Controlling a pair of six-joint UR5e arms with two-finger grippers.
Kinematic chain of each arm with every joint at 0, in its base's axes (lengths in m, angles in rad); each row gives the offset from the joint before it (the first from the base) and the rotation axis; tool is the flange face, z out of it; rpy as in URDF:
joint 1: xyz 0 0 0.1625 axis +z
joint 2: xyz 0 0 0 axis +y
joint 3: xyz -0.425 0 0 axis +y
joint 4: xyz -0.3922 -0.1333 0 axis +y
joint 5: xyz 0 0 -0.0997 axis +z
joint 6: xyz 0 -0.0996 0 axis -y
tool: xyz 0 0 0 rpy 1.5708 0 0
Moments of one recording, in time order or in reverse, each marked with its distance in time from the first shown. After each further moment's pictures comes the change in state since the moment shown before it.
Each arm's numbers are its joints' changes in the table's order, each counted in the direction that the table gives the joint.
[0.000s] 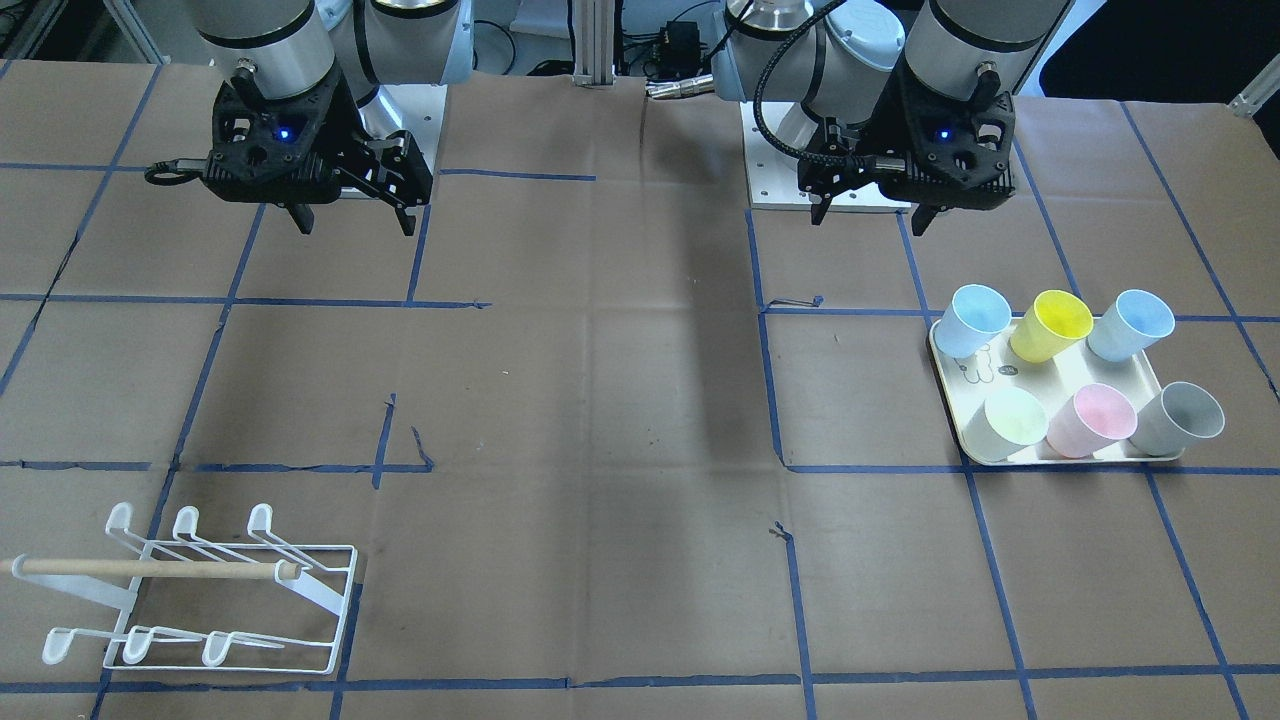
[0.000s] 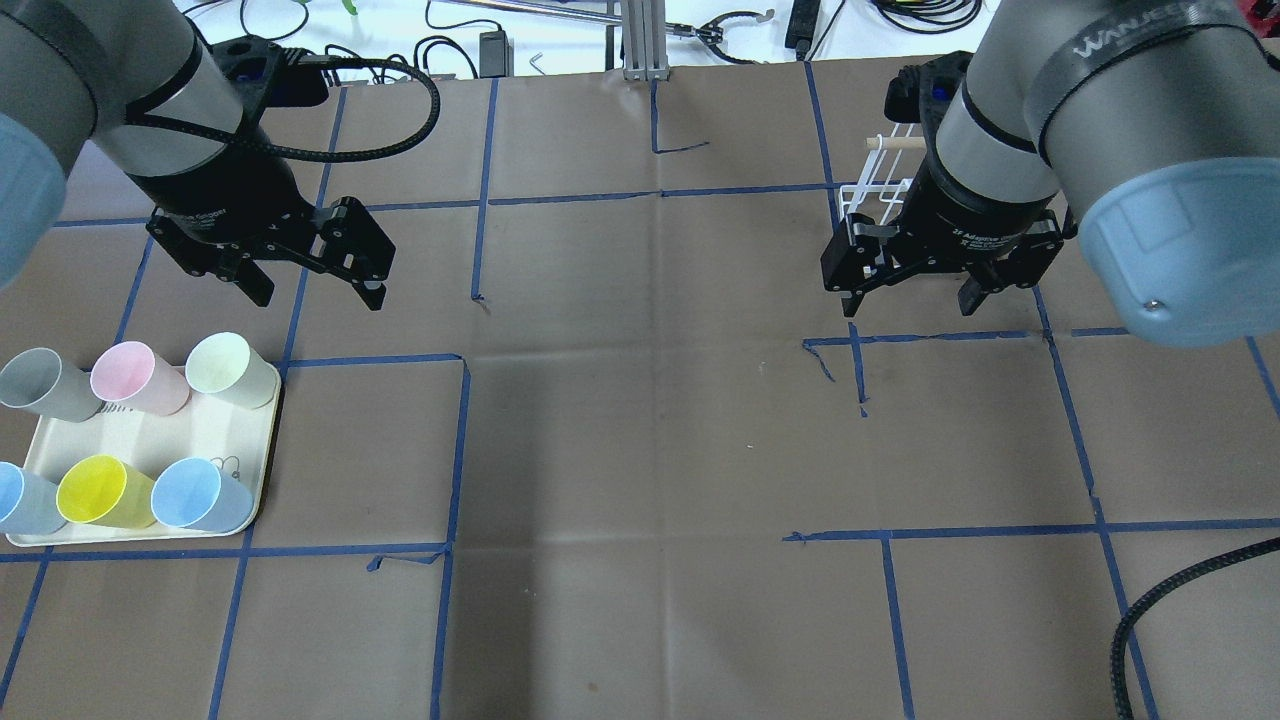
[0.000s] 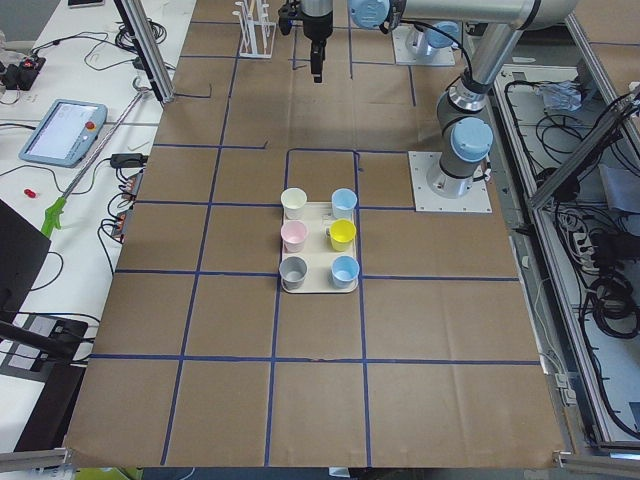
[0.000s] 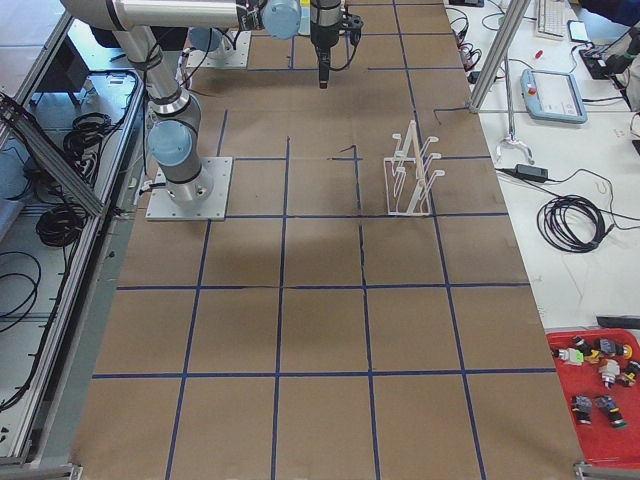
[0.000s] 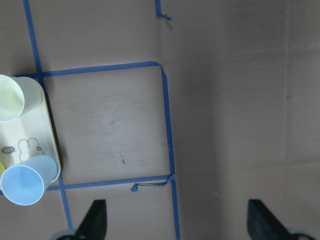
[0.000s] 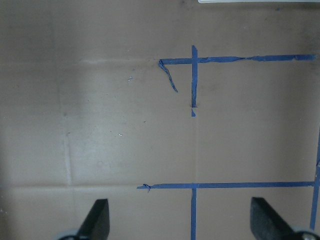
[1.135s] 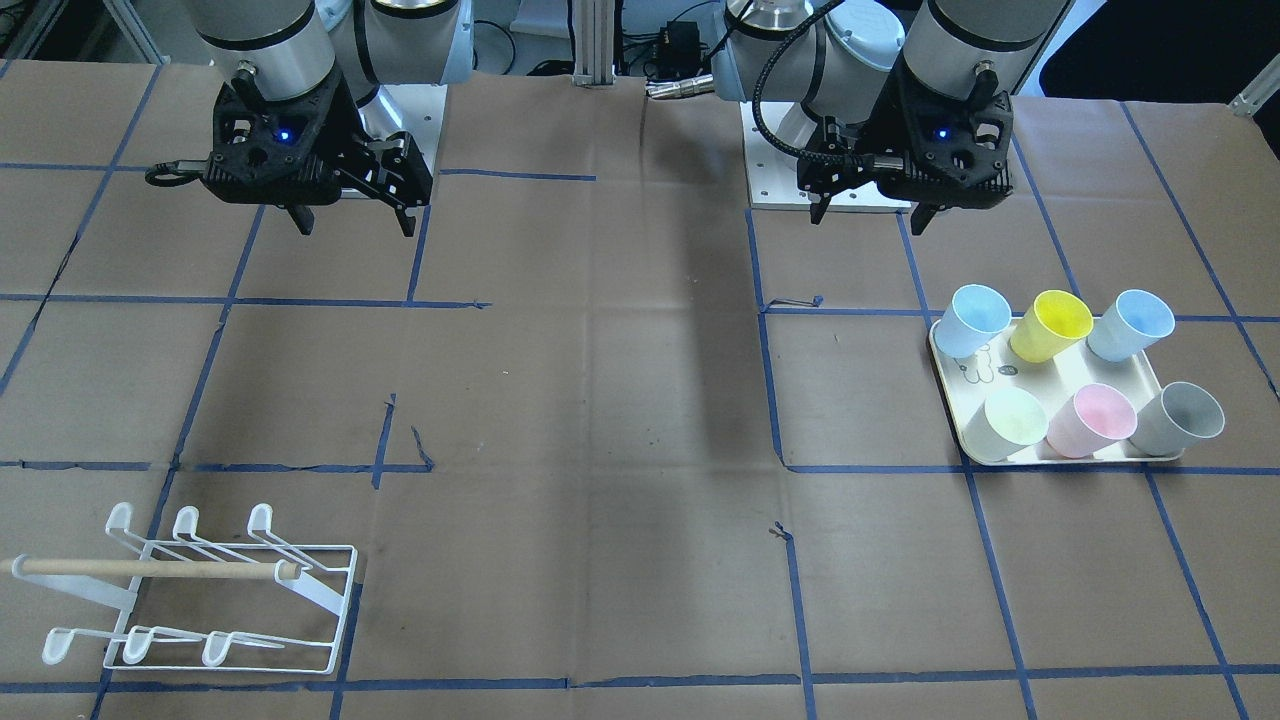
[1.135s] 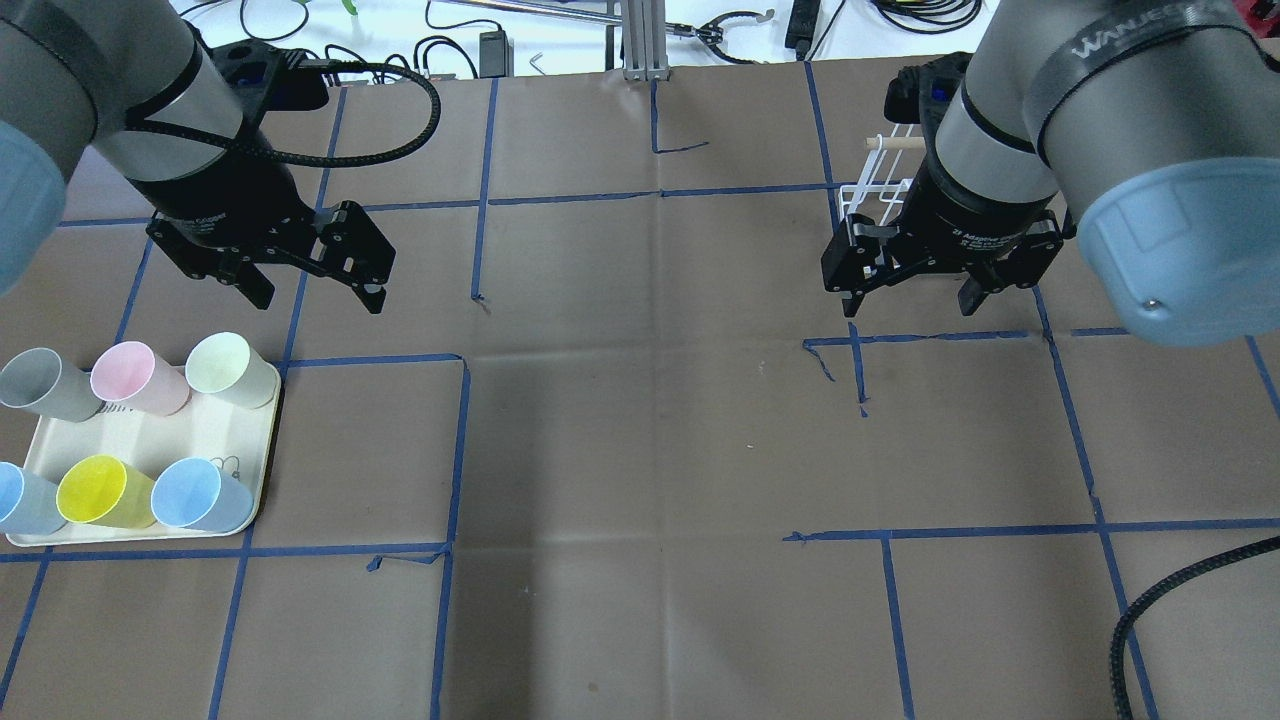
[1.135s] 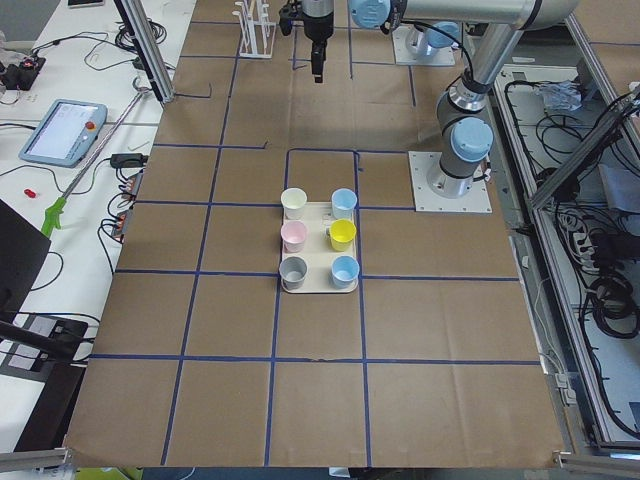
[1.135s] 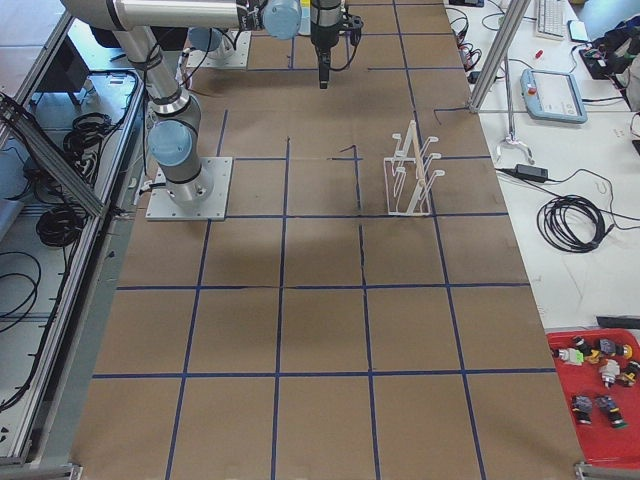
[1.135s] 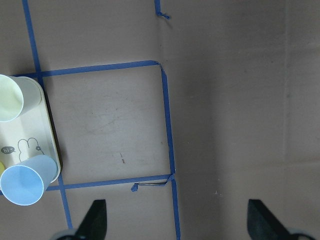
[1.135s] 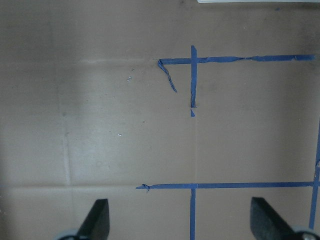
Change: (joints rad) left arm 0.000 -0.008 0.007 -0.004 0.000 0.004; right arm 0.000 -0.002 -0.001 0.001 0.004 -0.001
